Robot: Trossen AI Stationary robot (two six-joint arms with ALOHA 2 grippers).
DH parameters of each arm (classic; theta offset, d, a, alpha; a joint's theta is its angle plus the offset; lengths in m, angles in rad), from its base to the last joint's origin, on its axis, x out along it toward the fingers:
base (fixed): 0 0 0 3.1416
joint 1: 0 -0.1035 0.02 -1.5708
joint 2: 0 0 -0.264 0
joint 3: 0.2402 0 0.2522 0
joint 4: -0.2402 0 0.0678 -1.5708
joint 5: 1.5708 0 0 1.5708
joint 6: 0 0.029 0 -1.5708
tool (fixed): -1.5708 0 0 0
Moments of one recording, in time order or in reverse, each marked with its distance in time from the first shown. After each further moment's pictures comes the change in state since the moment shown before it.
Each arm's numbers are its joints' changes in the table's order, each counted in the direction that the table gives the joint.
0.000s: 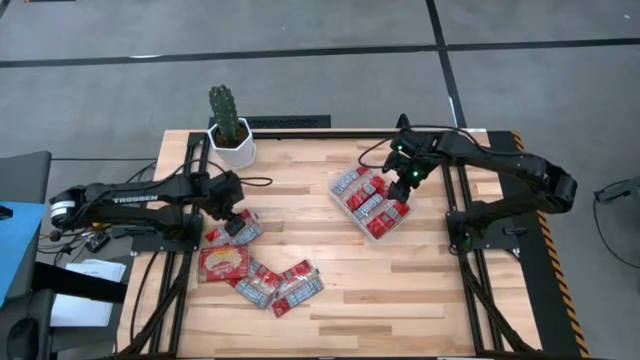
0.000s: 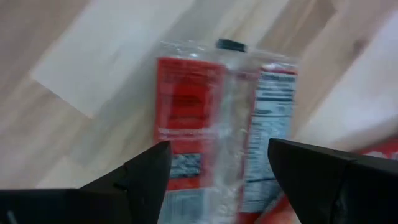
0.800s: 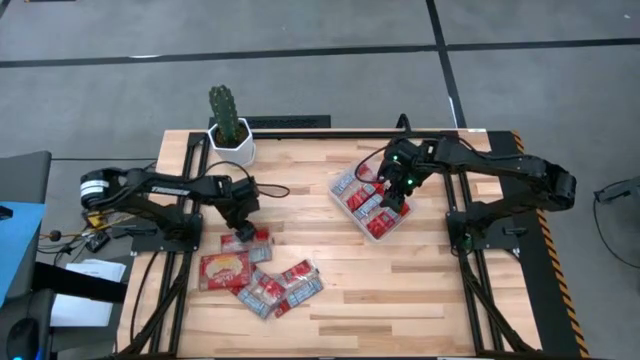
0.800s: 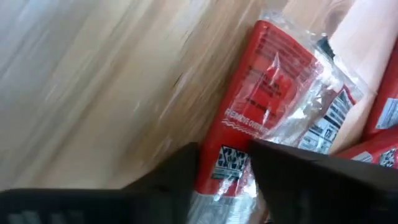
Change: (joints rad) left arm 0.006 -0.415 -0.039 0.222 -0.252 0.065; right arm -0.127 0.000 0.000 0.097 -0.003 0.056
